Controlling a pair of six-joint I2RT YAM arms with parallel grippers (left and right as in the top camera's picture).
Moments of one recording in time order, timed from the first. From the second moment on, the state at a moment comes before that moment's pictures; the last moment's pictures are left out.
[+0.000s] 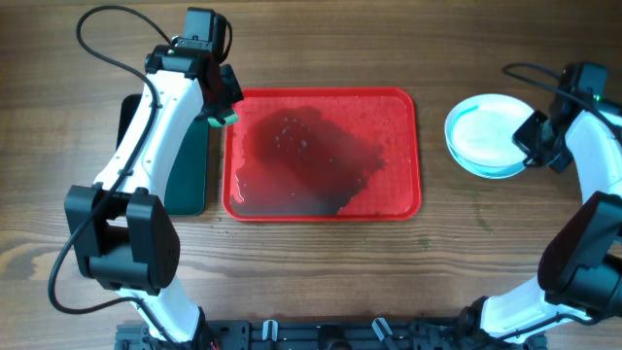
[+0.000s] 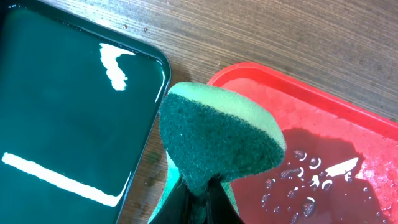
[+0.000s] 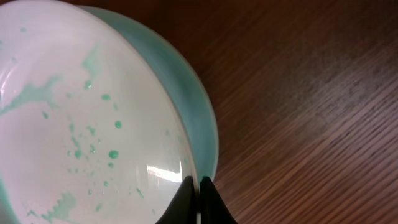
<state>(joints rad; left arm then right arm) -0.16 1.89 1.62 -0.96 -0.13 -0.52 -0.36 1.78 1.26 -0.83 0.14 0.42</state>
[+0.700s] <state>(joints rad) 0.10 1.83 1.57 -1.10 -0.14 -0.24 0.01 1.72 1.36 -0.83 -0.19 0.24</state>
